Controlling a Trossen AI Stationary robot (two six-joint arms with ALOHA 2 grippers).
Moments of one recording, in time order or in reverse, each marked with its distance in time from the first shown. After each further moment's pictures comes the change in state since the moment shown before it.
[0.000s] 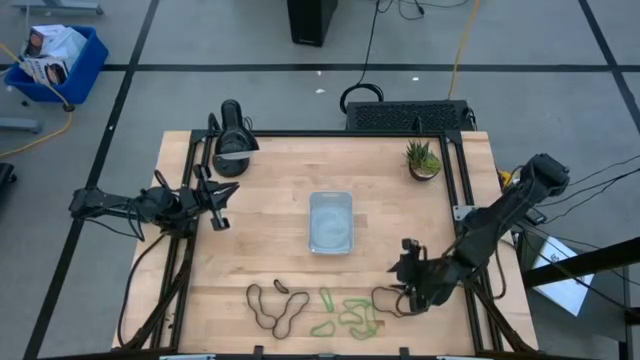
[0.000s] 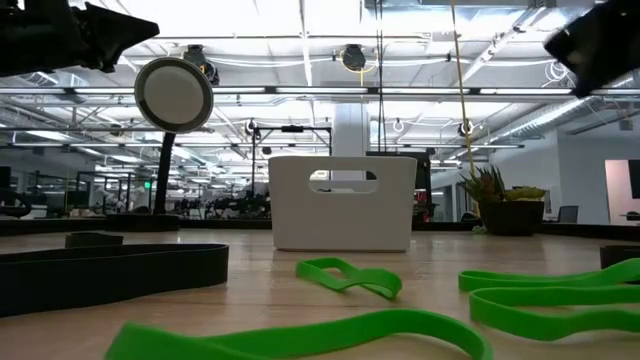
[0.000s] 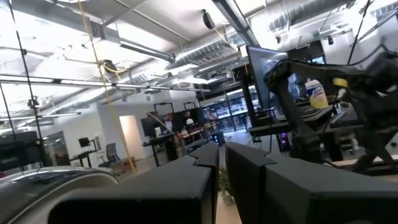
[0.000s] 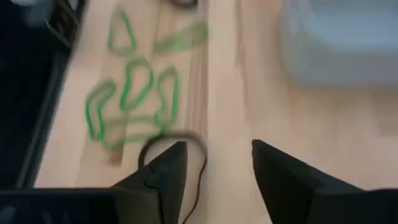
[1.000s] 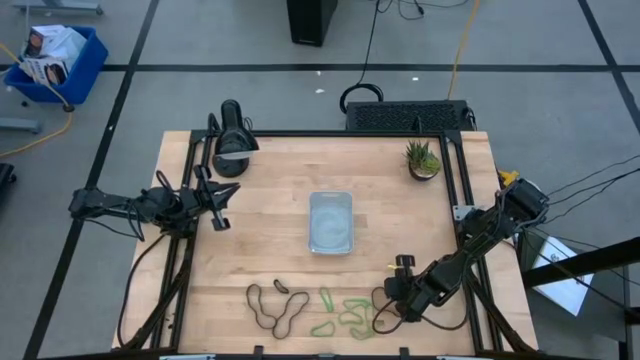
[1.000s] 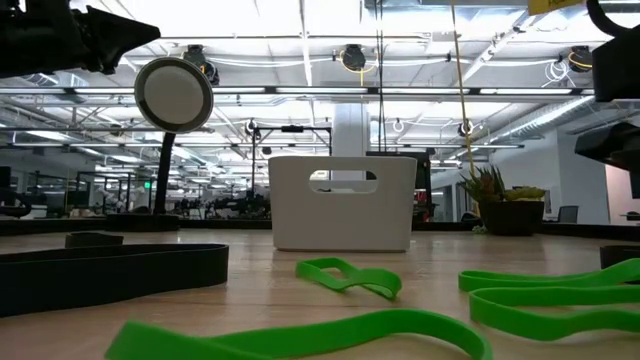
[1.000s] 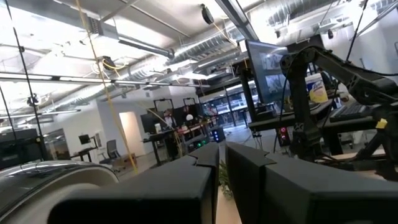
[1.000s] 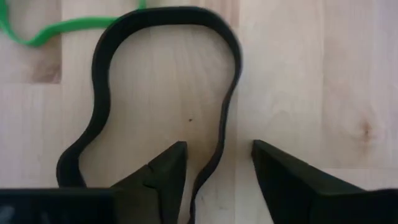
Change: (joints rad) left arm 0.000 0.000 0.000 -0.023 -0.006 0.000; right arm 0.002 0.375 0.003 -0.006 -0.205 0.094
